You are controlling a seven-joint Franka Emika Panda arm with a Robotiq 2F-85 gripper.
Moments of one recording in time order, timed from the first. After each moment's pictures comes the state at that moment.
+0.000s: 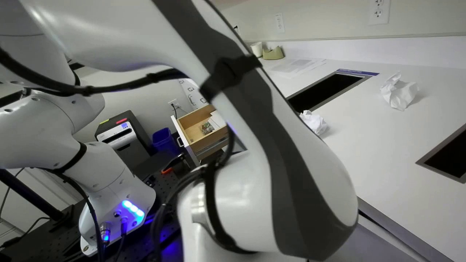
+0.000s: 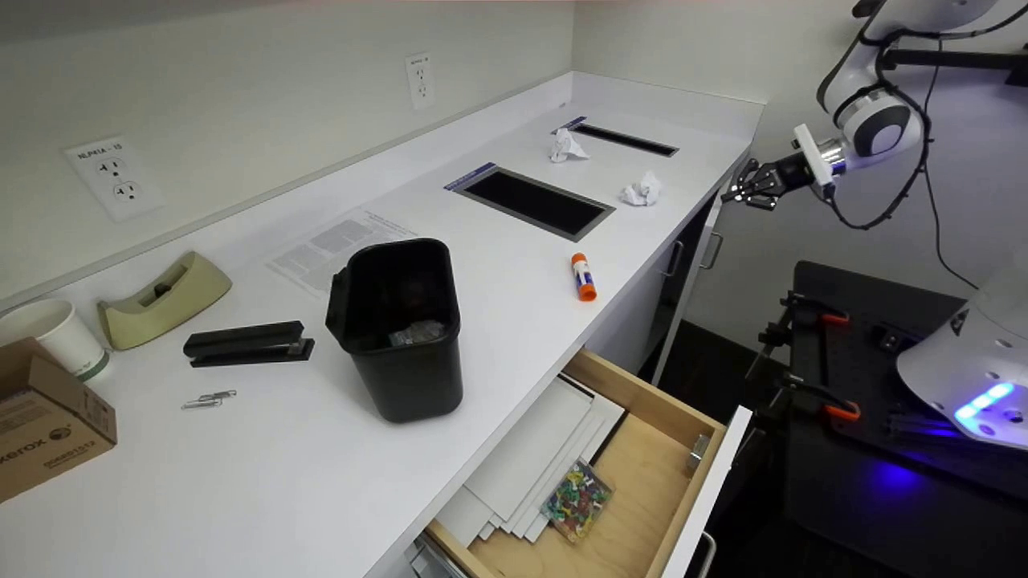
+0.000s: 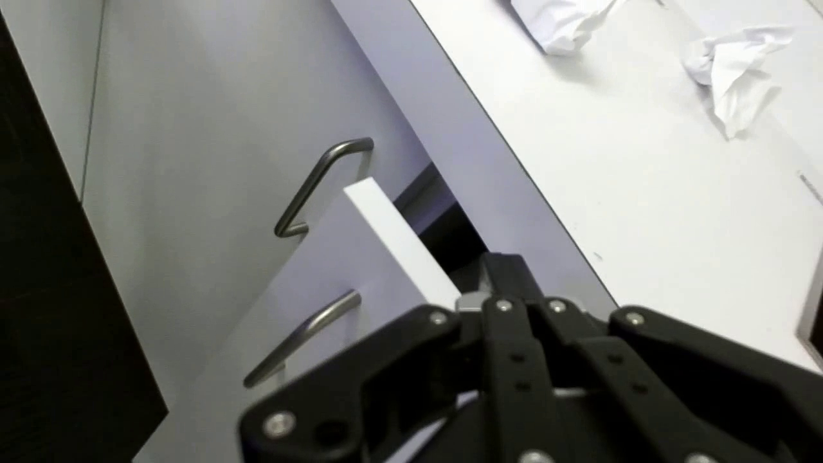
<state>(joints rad) -0.87 0.56 -0.35 -2.24 1.48 1.90 -0.30</state>
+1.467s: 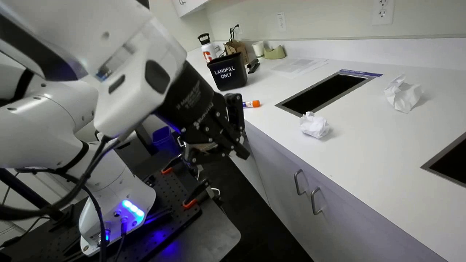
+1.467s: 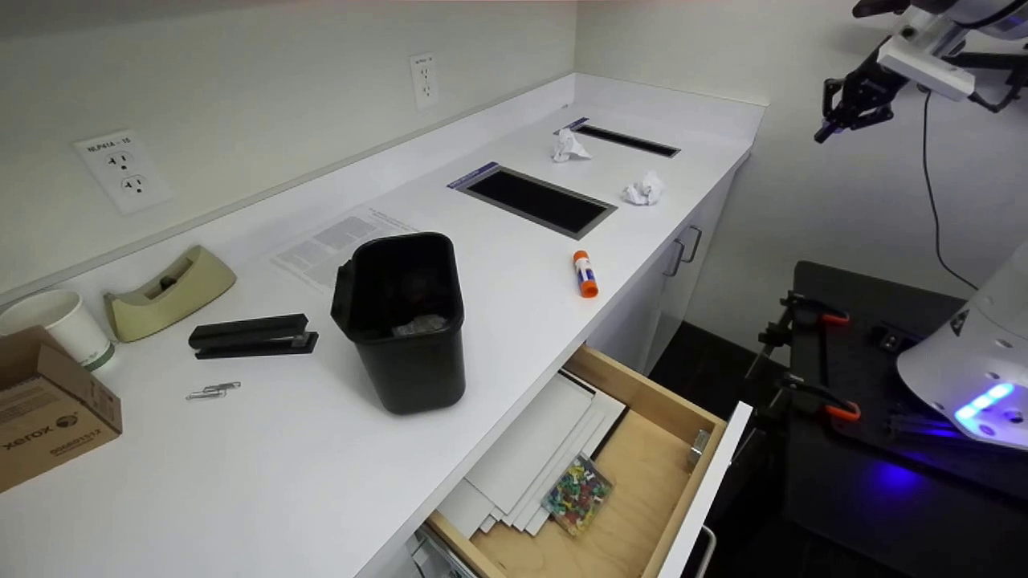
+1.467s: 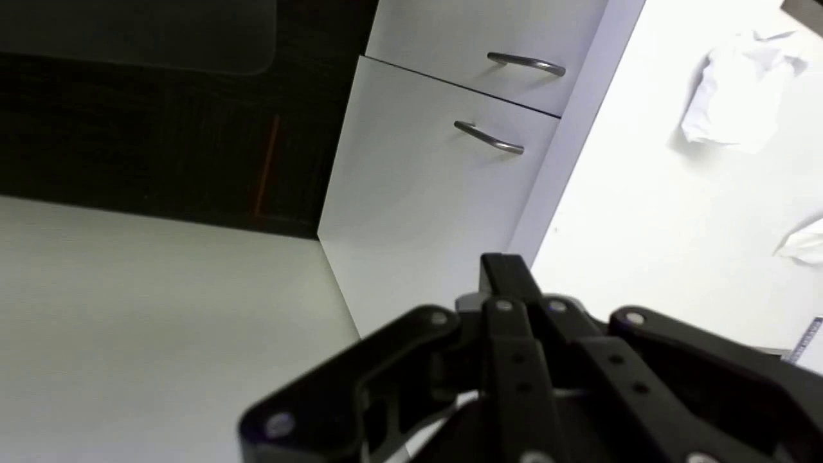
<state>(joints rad) -0.78 -0.48 -0.30 -2.78 0.25 2.56 0.19</state>
